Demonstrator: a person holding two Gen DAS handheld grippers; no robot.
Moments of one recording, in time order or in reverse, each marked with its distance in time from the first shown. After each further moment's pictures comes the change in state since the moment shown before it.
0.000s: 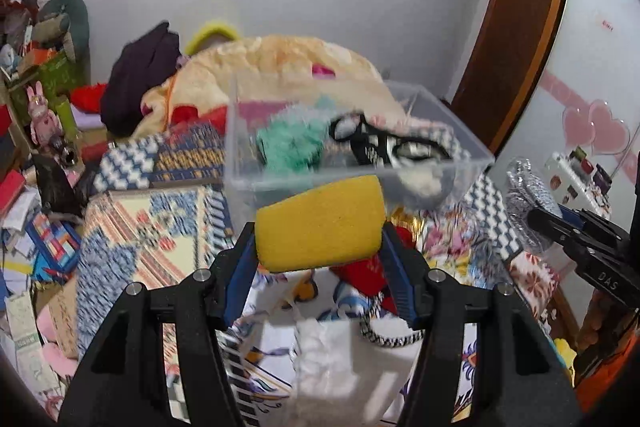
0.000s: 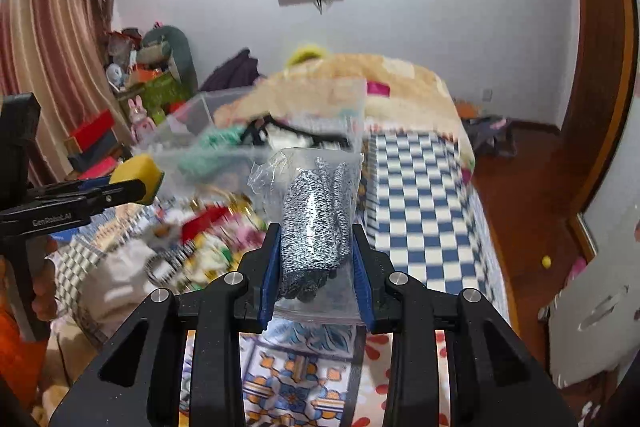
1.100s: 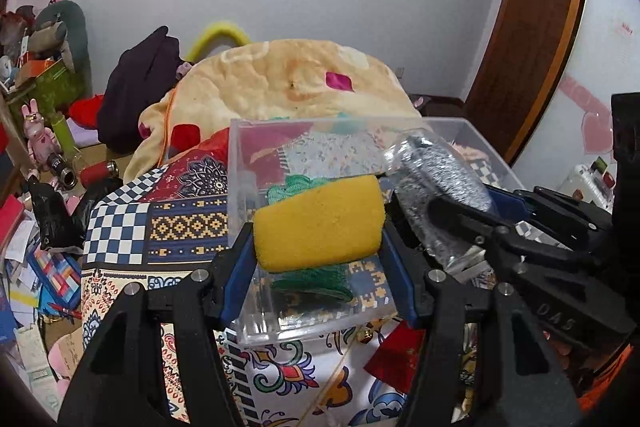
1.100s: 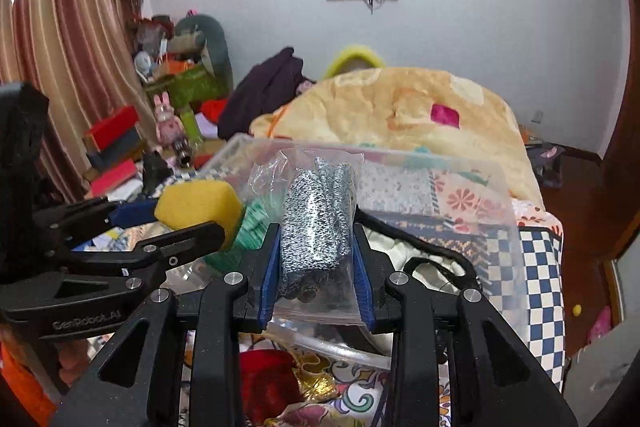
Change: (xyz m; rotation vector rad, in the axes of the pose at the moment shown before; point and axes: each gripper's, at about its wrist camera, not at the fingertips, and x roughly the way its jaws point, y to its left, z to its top) left arm 0.069 0.018 0.060 0.011 0.047 0.038; right arm 0.111 0.056 0.054 -0.084 0.080 0.101
